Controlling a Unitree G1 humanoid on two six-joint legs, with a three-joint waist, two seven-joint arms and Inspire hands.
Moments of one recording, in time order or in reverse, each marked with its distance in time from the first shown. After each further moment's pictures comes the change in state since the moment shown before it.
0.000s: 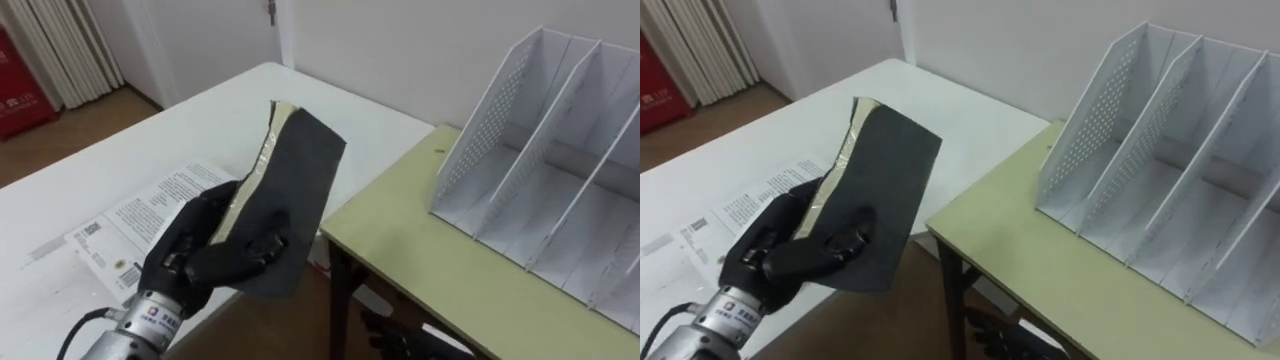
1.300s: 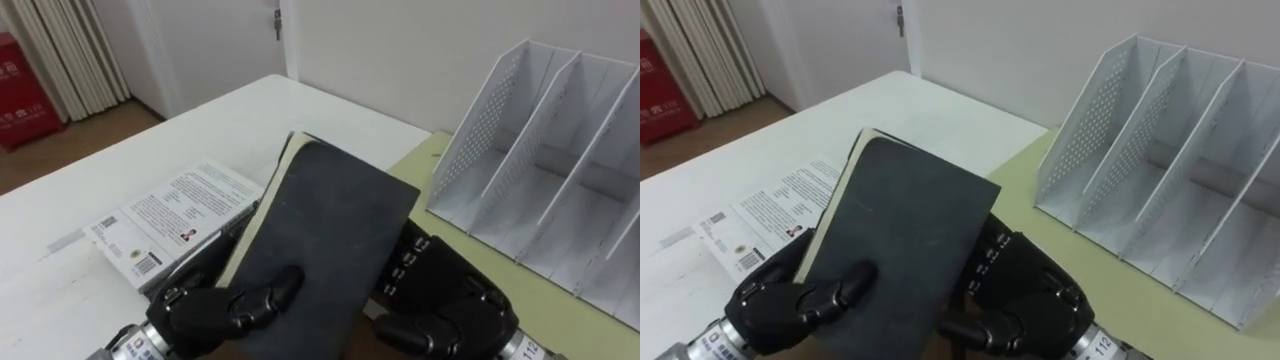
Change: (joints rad) left arm 0.008 0.114 -0.016 0.118 -0.272 0.123 -0.441; right arm -0.013 -0.059 -0.040 -0.233 0.920 0.138 0.221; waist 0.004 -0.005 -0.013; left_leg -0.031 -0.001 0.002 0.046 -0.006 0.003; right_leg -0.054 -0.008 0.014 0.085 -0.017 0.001
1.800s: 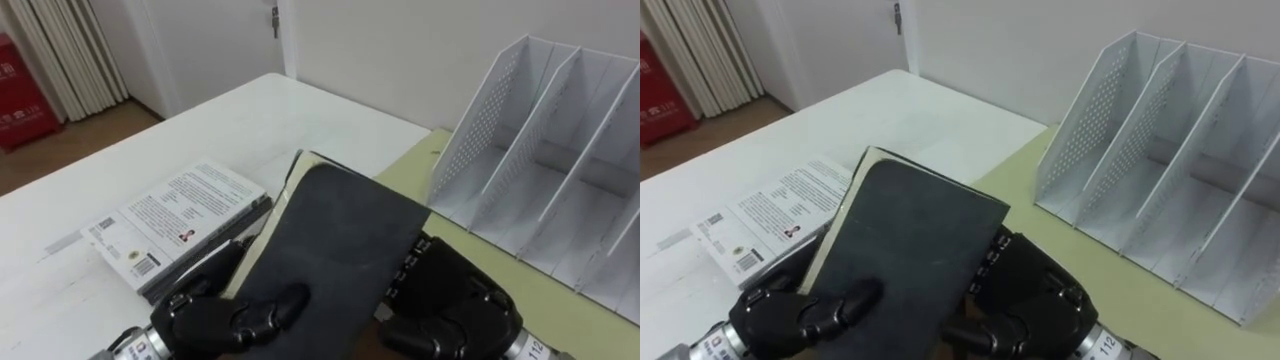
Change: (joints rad) left arm -0.001 0.038 -0.022 0.010 -0.002 0.019 -0.040; right arm -0.001 -0.043 0.017 -0.012 0.011 0.001 0.011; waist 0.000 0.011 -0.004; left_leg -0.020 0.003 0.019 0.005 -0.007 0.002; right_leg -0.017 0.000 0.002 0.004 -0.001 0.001
